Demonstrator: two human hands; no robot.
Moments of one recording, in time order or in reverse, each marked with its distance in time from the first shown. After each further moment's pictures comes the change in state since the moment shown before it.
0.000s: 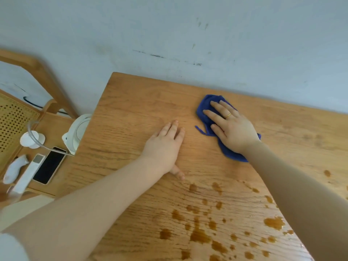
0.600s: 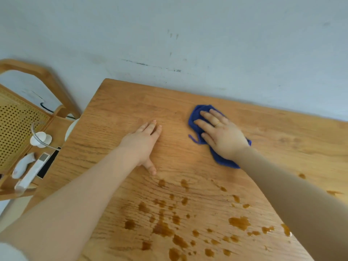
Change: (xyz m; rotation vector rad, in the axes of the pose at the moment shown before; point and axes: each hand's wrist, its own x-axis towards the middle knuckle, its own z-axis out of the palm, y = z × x) left_hand 0.001 0.024 -0.015 0.053 -0.140 -0.206; right_hand -0.031 0.039 -0.006 0.012 -0.004 -0.120
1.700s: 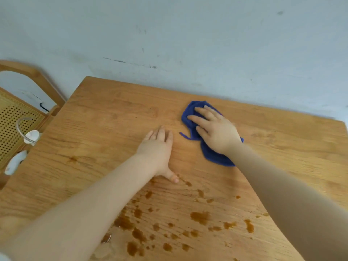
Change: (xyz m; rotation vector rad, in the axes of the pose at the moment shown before) left_hand -0.004 0.120 -0.004 -0.012 0.079 0.005; right_hand -0.032 0.046 -0.005 0.205 0.046 0.052
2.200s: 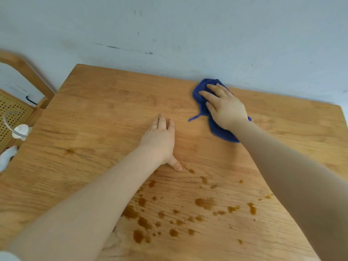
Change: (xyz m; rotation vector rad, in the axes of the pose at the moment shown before) left_hand 0.006 0.005 0.000 -0.143 -0.049 -0.050; right_hand 0.017 0.027 -0.006 -0.076 0.021 0.182
